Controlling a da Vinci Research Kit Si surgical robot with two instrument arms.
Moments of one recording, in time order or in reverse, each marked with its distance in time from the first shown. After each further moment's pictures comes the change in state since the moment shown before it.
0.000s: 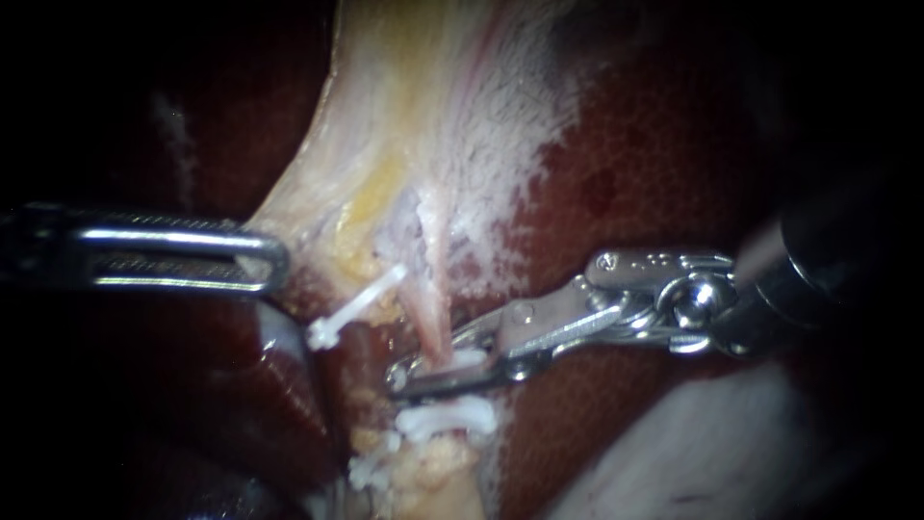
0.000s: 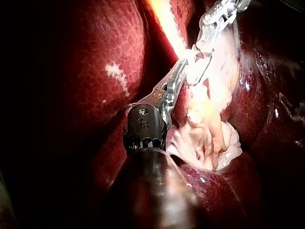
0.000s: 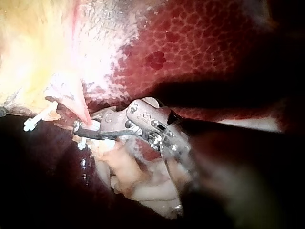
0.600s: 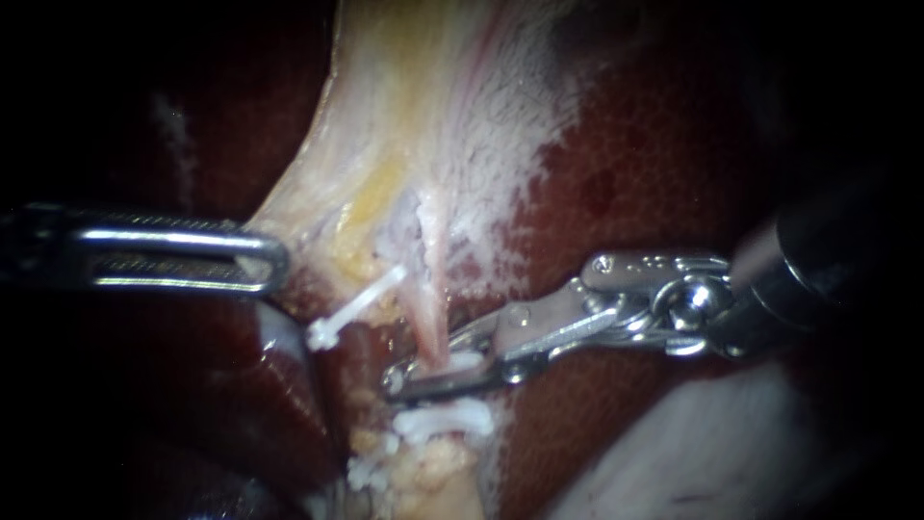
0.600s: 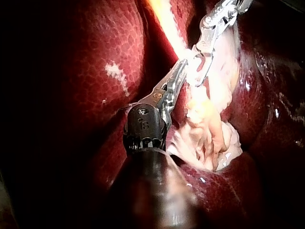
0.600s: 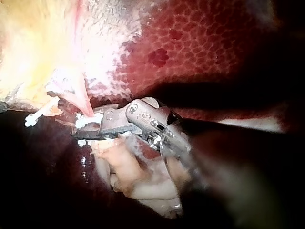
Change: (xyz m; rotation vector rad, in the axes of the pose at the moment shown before) right arm 0.000 0.000 0.001 -0.012 0.056 -0.047; left arm 0.000 0.000 0.000 0.000 0.000 0.001
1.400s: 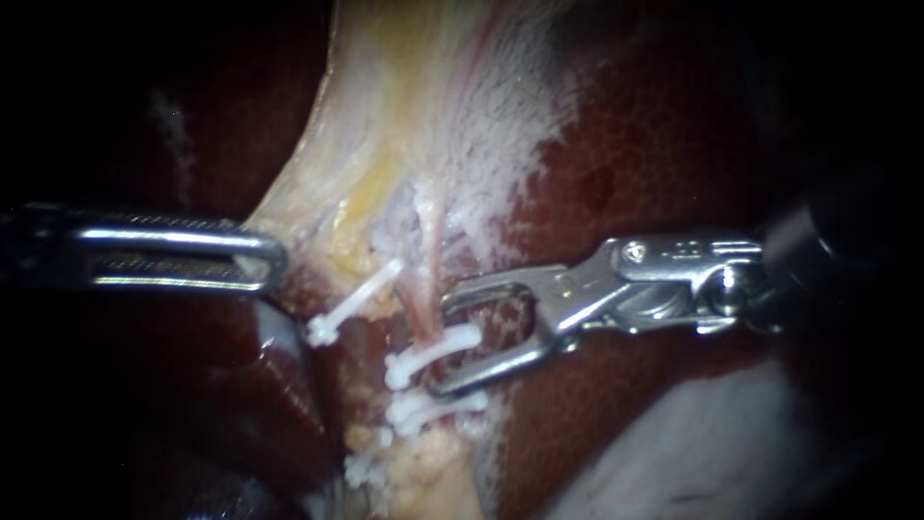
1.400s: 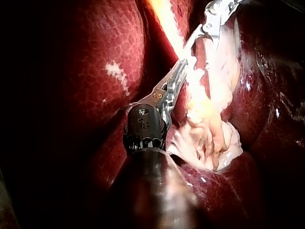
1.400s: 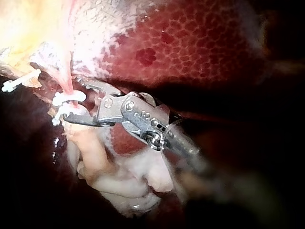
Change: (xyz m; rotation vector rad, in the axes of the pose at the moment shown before) right arm -0.001 -0.001 -0.005 -0.120 0.057 -0.229; left arm 0.000 0.000 0.000 0.002 0.000 0.001
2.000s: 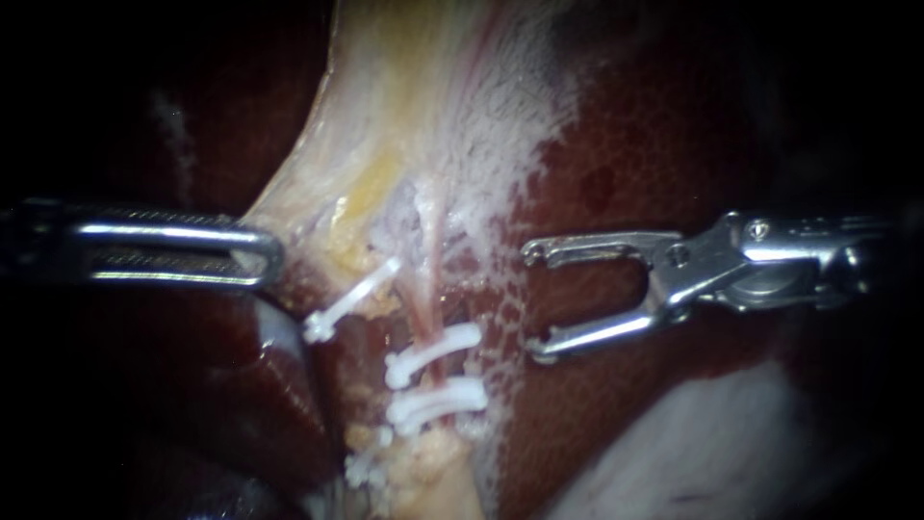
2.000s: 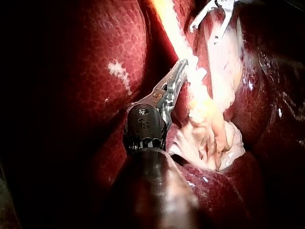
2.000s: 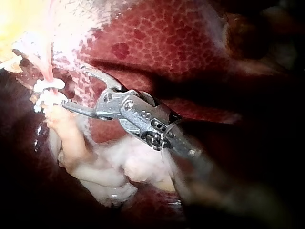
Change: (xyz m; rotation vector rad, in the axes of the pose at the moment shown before) right arm 0.002 -0.001 -0.007 -0.087 0.015 -0.035; left arm 0.000 0.001 0.000 0.001 0.001 0.001
